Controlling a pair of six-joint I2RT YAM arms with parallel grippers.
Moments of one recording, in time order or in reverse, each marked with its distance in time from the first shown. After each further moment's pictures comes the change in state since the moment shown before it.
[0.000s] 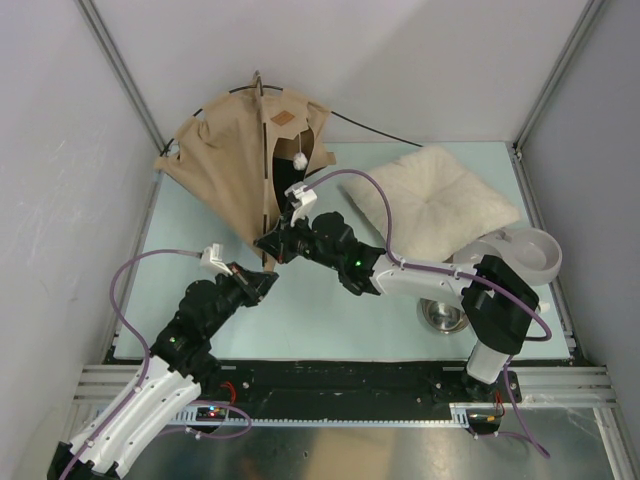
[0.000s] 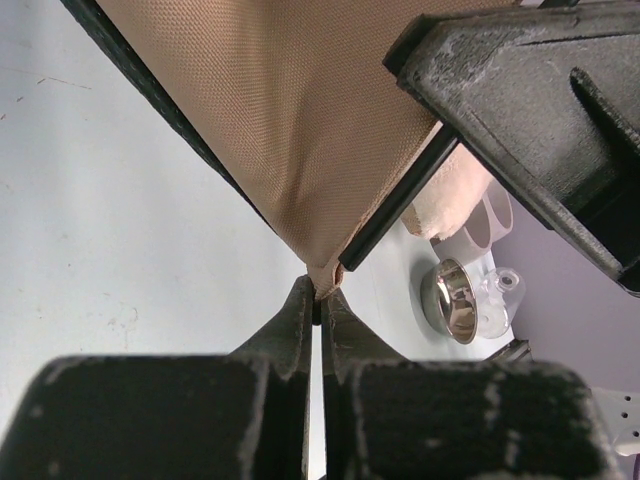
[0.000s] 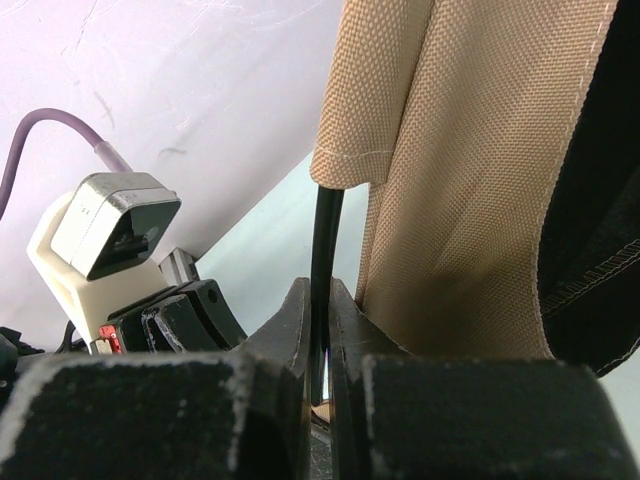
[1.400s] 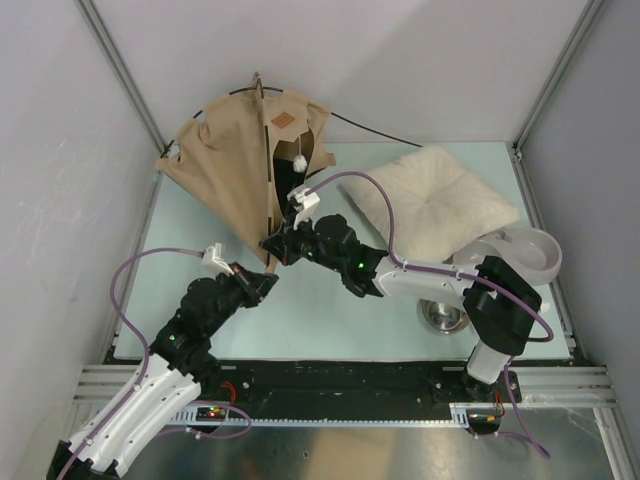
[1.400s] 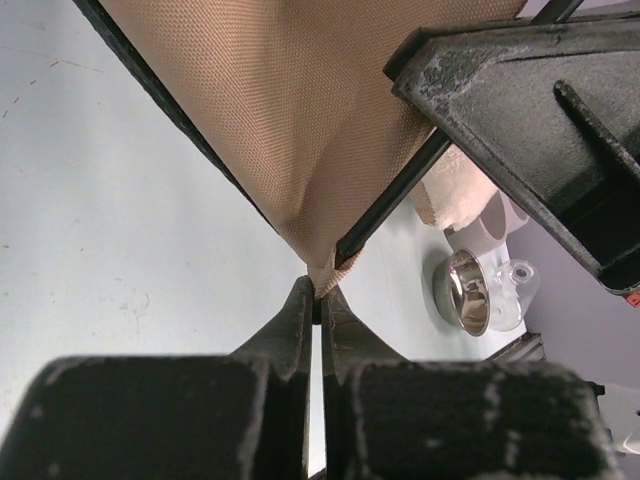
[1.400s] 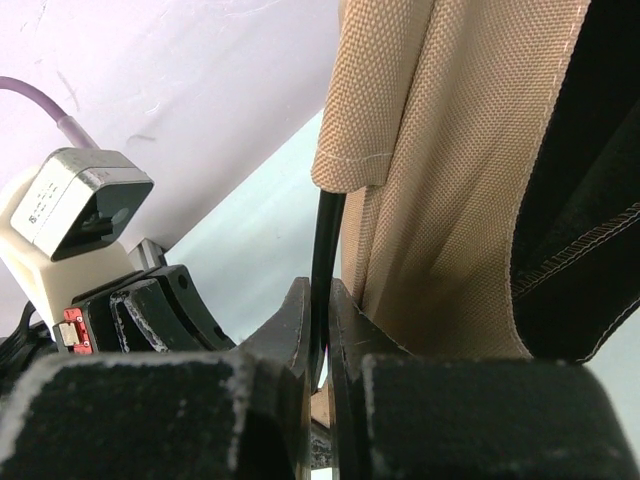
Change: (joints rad) left arm -0.001 0.018 0.021 -0.047 -0.001 0.010; right arm -0.005 -0.011 -0.038 0.005 0.022 -0.059
